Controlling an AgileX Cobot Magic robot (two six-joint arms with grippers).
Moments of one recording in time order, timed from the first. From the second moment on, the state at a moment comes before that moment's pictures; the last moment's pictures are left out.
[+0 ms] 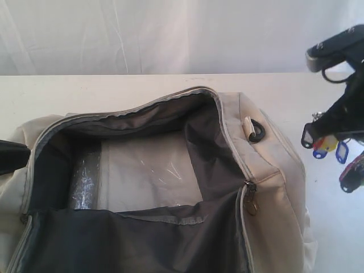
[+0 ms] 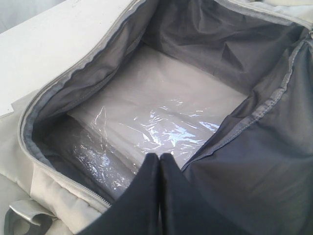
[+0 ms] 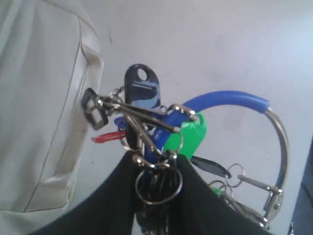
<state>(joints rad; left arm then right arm) -0.34 0.66 -0.64 -0.39 0.66 0.51 0.08 1.34 -1.06 -0.22 0.94 -0.07</state>
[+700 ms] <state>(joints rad) -0.34 0.66 -0.64 -0.39 0.66 0.51 0.06 1.70 -0.93 0.02 0.72 -0.11</state>
